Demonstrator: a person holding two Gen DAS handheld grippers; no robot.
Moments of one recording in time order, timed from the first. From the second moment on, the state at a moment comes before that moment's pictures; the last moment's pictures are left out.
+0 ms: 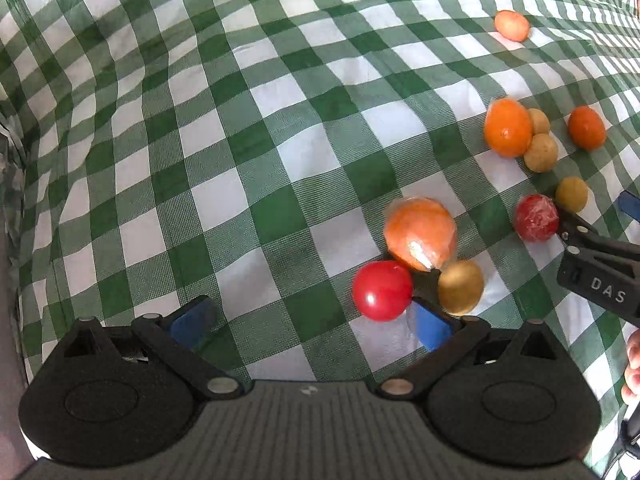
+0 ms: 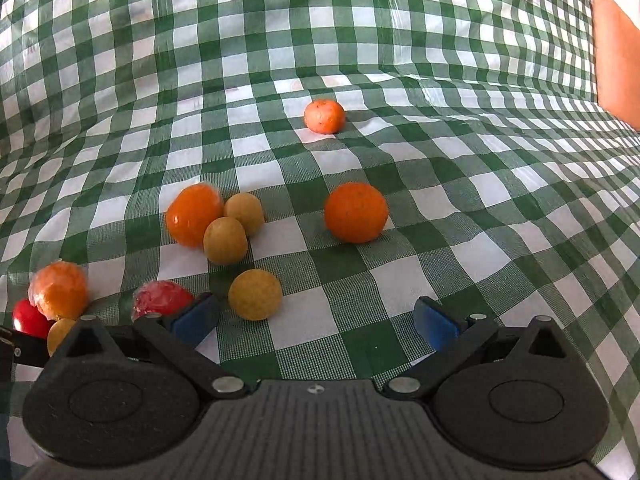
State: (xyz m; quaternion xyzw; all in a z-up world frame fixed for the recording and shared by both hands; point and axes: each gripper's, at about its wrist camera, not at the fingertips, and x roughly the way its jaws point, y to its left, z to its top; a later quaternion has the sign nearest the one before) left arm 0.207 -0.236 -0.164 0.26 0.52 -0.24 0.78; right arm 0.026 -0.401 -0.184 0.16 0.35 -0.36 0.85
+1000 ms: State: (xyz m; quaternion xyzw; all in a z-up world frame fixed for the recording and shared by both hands) left arm 0.135 -0.192 -0.087 0.10 0.48 -0.30 0.82; right arm -0.013 -0.382 -0.140 0.13 0.32 -0.35 0.87
